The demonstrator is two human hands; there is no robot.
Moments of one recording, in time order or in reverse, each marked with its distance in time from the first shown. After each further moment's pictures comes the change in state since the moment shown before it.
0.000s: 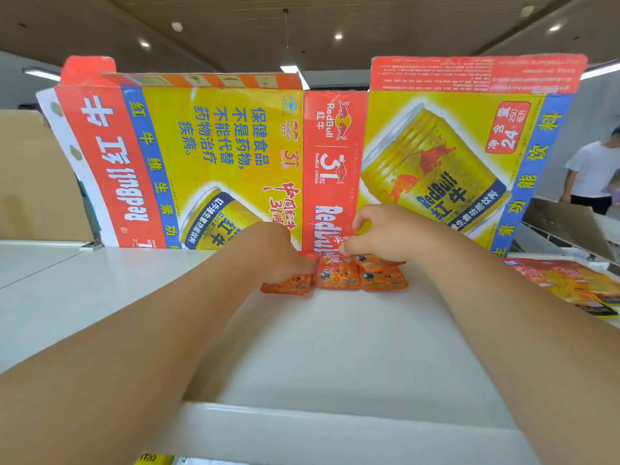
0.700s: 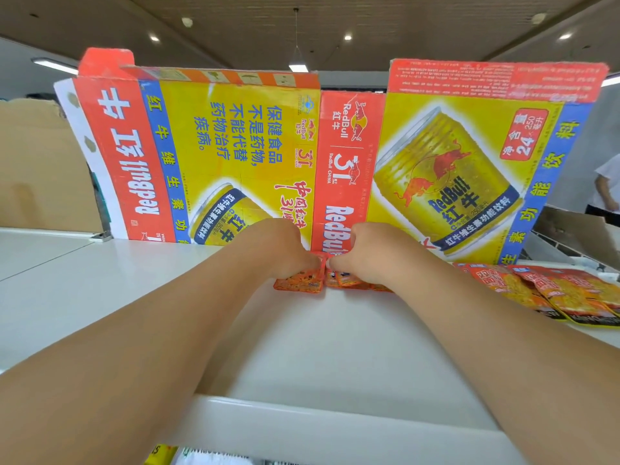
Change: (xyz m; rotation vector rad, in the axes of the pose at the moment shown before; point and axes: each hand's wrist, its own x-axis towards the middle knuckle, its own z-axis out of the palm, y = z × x) left_hand 0.005 -0.009 -0.002 0.003 -0.030 0.059; right_hand 0.003 -0.021 0.042 -0.129 0.056 -0.002
